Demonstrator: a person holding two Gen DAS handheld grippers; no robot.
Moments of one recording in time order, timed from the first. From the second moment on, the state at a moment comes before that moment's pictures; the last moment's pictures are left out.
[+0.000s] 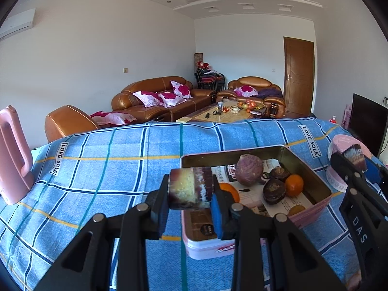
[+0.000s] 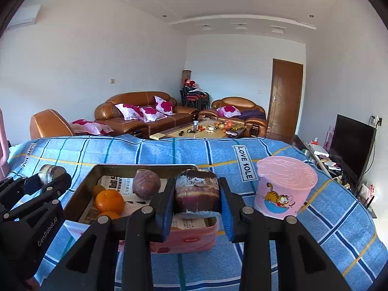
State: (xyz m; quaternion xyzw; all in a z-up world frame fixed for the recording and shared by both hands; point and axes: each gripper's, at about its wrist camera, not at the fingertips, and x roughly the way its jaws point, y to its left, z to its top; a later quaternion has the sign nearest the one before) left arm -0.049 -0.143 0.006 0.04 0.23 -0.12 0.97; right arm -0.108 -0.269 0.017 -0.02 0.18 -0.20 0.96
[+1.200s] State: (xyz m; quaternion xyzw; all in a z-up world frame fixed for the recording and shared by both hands) left arm 0.022 -0.175 -0.013 0.00 0.32 -0.15 0.93; right arm -0.023 -0.295 0.009 0.01 0.25 -0.15 0.96
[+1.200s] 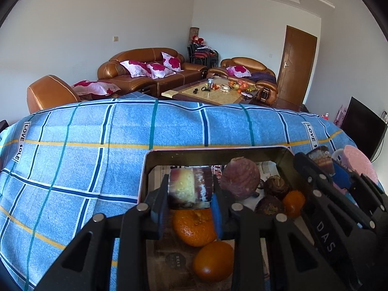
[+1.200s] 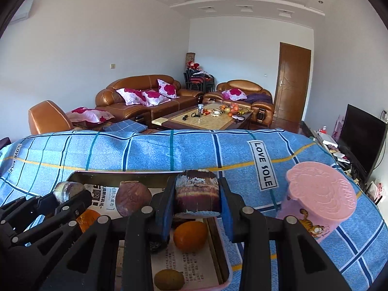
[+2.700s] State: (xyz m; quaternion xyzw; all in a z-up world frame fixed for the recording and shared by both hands) left arm -0.006 -0.163 0.006 0.02 0.24 -0.13 0.96; right arm -0.071 -0.318 0.017 0.09 0.16 -0.13 0.97
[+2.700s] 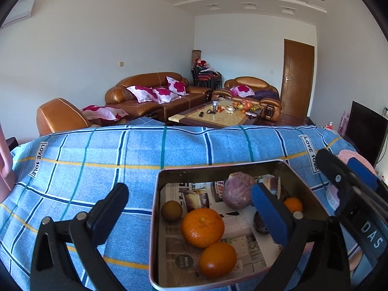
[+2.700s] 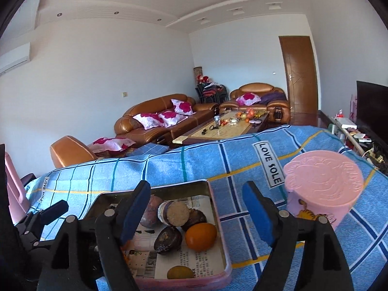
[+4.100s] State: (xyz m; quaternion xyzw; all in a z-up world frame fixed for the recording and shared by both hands) left arm -0.080 -0.135 0.018 0.02 0.15 -0.09 0.98; right arm -0.155 -0.271 0.033 0.02 0.02 -0.20 0.98
